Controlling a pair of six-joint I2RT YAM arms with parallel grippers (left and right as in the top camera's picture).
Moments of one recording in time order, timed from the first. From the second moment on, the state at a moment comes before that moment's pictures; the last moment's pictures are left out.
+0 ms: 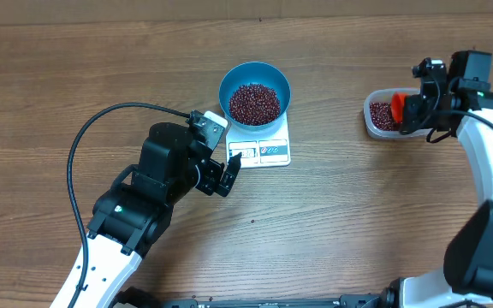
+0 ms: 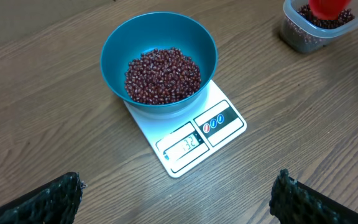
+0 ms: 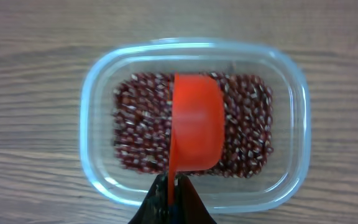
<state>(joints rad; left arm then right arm) -0.45 1.07 0.97 -0.58 0.07 0.06 -0.22 1.72 1.33 -0.74 -0.16 -0.23</state>
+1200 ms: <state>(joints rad) -0.45 1.07 0.97 -0.58 0.07 0.06 -0.22 1.79 1.33 -0.78 -0.21 -0.22</state>
